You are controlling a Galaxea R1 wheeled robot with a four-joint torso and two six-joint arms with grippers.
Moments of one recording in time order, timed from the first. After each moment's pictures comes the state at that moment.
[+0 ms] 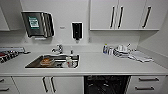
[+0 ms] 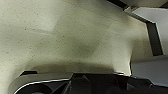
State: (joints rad) left arm 1.46 2.67 -2.13 -0.08 -0.17 -0.03; right arm -1.14 2.33 -1.77 0.24 -0.21 0.44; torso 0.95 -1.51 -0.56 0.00
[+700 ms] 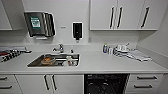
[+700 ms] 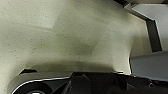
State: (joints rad) left arm 1.46 2.68 -2.14 -0.08 -0.17 -0.03; right arm -1.18 2.37 -1.82 0.22 -0.18 0.35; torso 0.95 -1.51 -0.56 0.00
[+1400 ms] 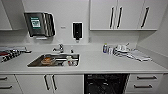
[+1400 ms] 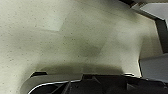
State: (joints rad) left arm 1.46 2.71 -2.24 -0.08 -0.18 -0.03; right arm -1.30 2.50 -2.01 0.03 -0.09 0.21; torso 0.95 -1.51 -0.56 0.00
